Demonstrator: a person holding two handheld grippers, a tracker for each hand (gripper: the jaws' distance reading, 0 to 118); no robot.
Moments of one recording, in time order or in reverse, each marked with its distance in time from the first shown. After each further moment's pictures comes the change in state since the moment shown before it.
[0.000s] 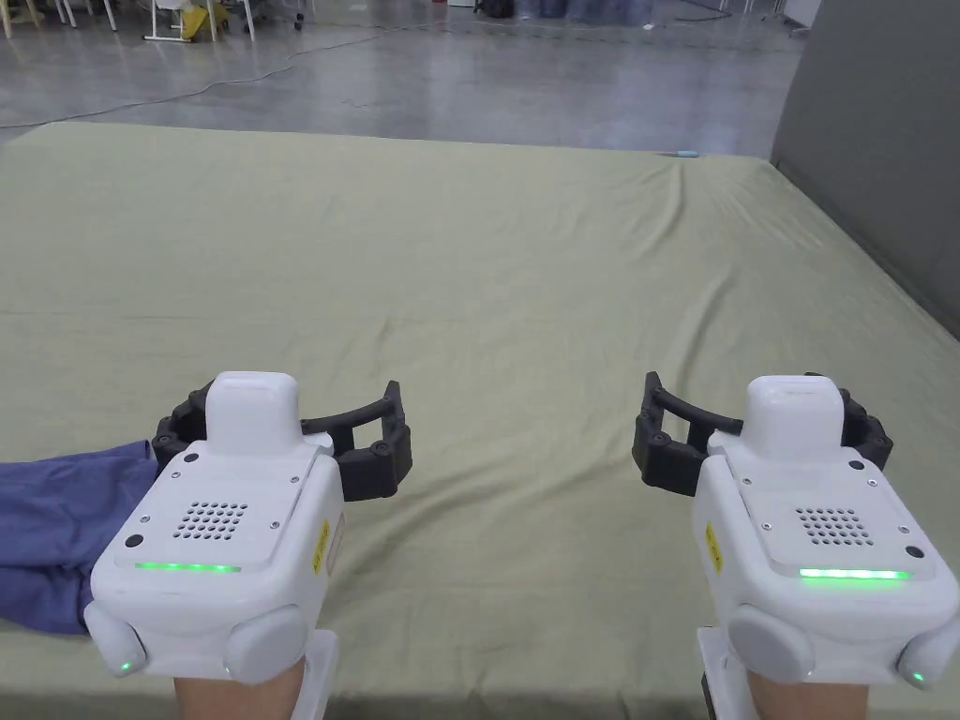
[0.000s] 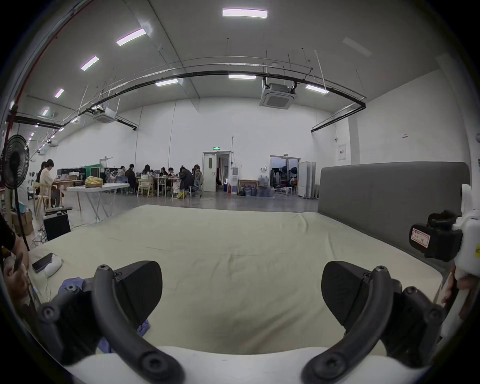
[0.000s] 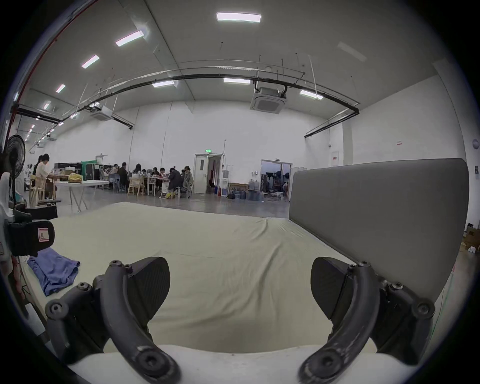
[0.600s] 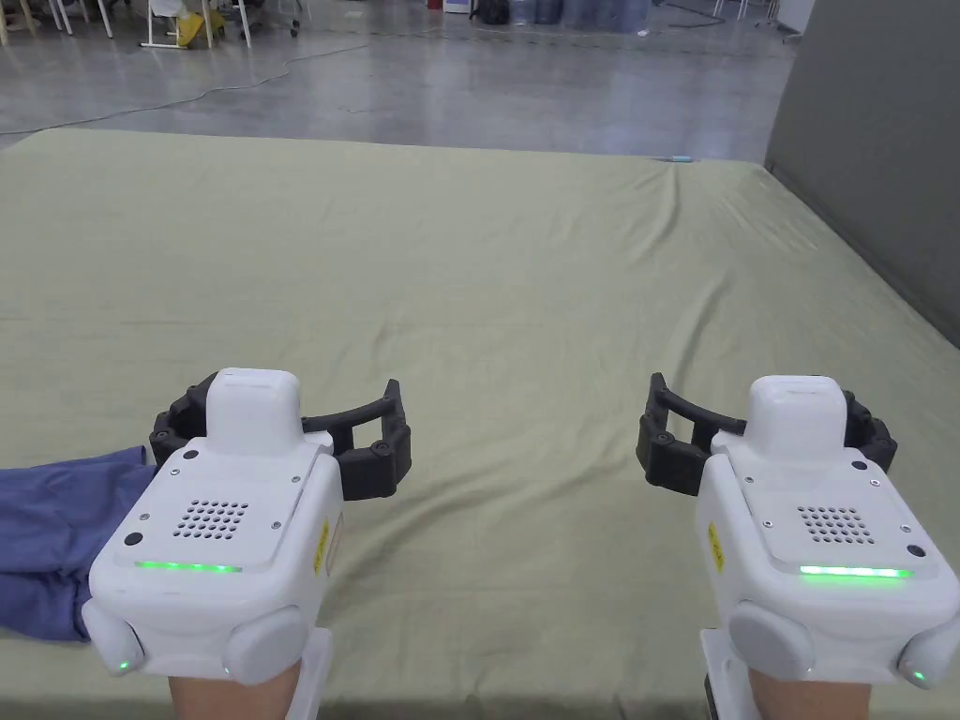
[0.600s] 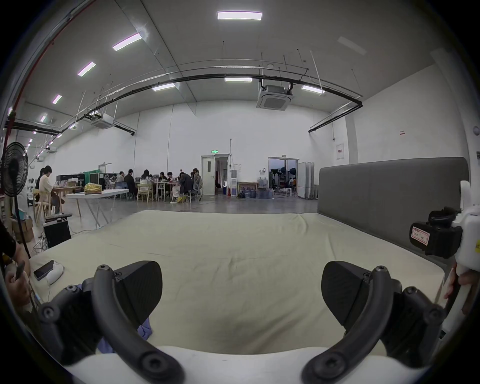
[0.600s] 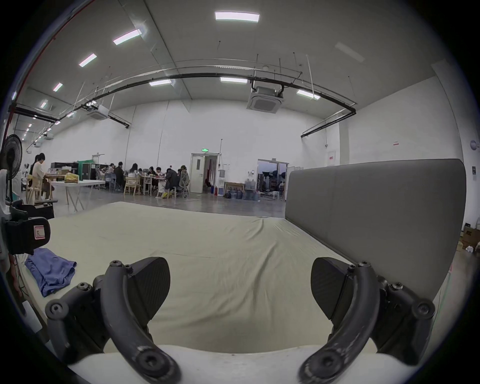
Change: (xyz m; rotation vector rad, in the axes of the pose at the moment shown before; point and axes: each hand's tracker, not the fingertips) left arm 0.003 0.001 0.001 0.015 -0.004 -0.028; right arm 0.005 0.001 0.003 -0.003 -0.026 -0.001
